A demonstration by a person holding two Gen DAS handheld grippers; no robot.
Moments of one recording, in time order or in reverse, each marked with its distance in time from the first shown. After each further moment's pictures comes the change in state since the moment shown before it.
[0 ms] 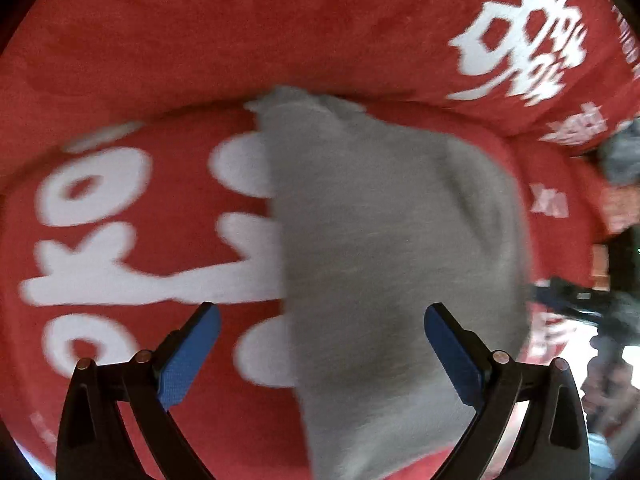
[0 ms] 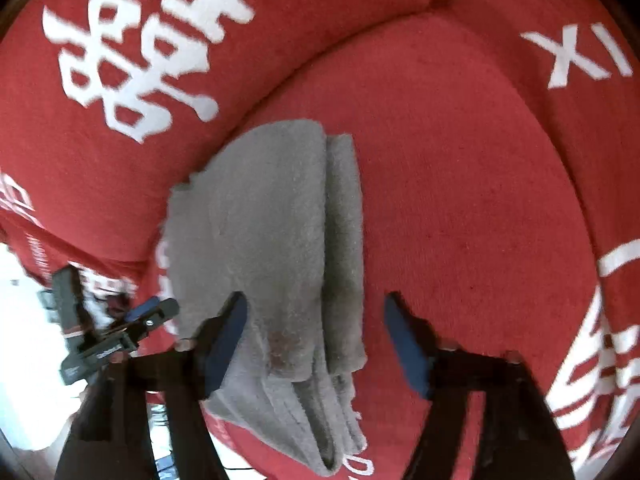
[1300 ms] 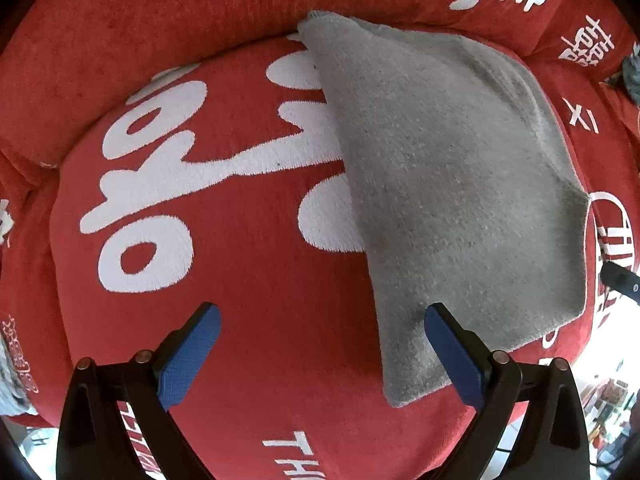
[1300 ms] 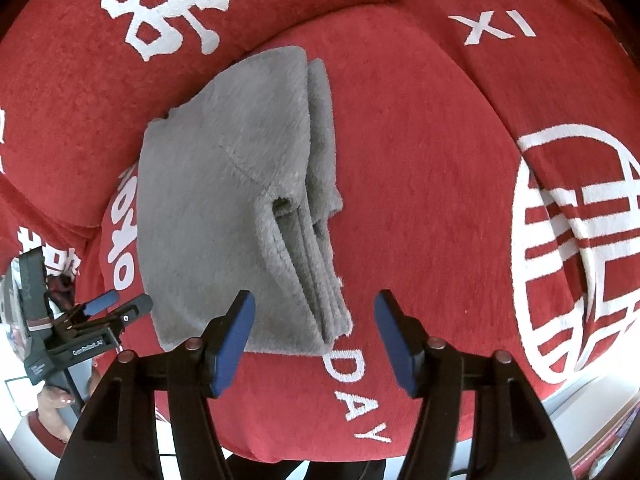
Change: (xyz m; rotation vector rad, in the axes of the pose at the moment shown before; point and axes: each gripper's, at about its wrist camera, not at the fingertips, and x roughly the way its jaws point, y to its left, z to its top) left arm -0.026 0.008 -0.104 0.106 0.064 0.295; right arm -0.013 0.046 -0.106 -0.025 -0.070 -0.358
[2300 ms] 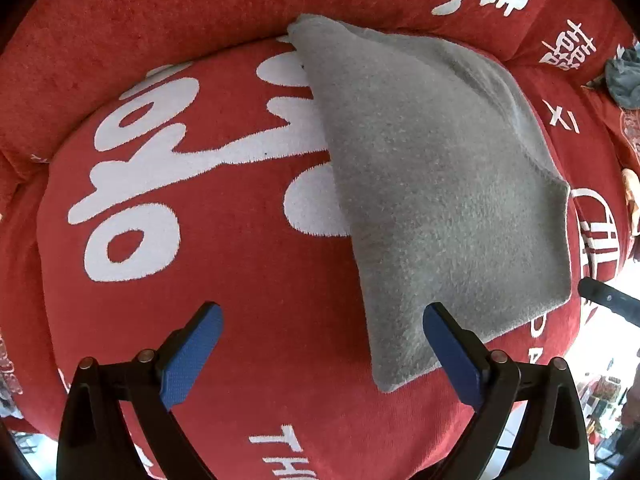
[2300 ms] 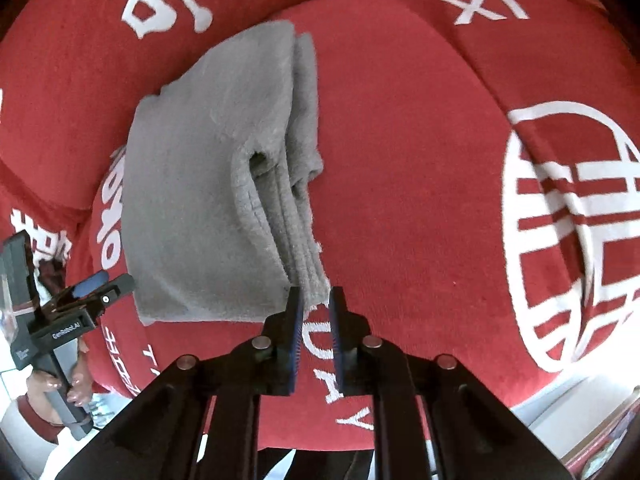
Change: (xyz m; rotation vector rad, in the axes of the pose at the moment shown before) left arm -0.004 0.001 -0.021 -0.003 -0.054 -0.056; right arm 0.001 -0.004 -0.023 -0.001 0.025 -0.025
